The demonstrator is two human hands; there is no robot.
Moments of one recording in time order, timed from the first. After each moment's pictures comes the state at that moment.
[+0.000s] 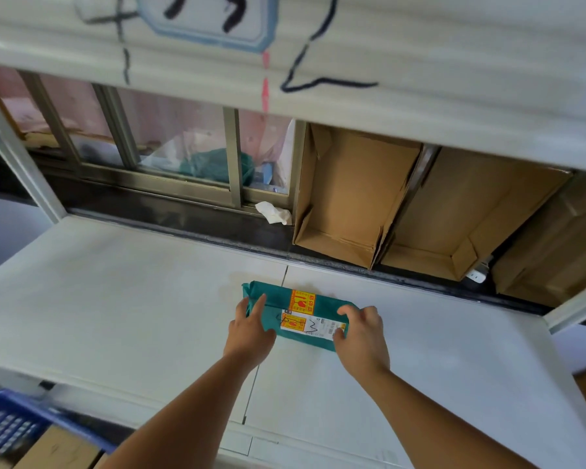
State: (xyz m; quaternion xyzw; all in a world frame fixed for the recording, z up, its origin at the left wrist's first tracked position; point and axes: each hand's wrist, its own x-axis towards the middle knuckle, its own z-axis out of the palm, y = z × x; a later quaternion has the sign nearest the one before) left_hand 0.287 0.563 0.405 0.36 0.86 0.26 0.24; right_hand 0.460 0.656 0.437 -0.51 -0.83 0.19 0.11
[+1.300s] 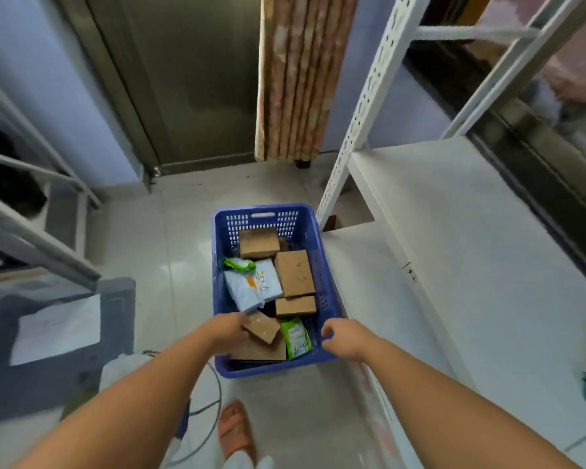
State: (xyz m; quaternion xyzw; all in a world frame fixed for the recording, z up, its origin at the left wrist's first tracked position) left_hand 0.194 0.001 0.308 -0.04 0.88 0.18 0.43; right_hand 0.177 0.237 0.326 0.05 -0.89 0.09 -0.45
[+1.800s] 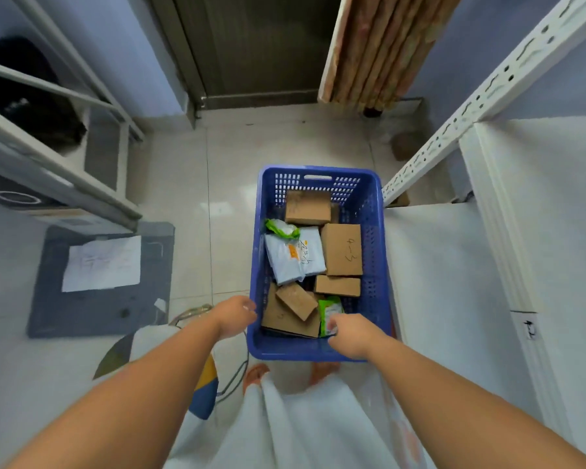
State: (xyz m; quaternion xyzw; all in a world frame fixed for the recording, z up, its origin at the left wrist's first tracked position) left_hand 0.145 -0.074 0.218 -0.27 0.76 0.36 0.47; right_hand 0.099 0.163 0.218 0.11 -0.83 0.06 -0.54
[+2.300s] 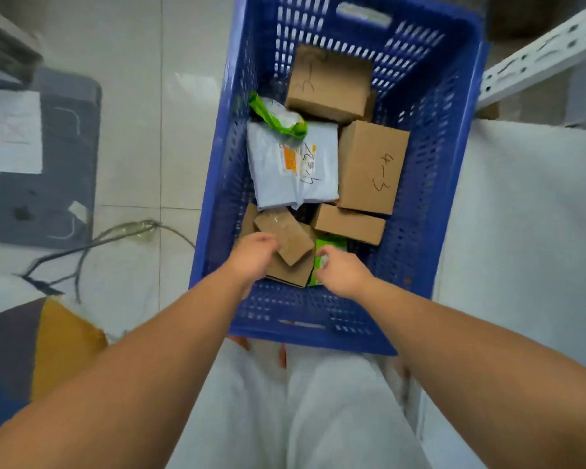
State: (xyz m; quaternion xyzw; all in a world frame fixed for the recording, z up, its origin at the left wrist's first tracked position) left_hand 0.104 0.014 -0.060 -0.51 0.51 0.60 0.35; right_hand 0.045 0.173 -0.076 0.07 -0.79 0.10 -0.60
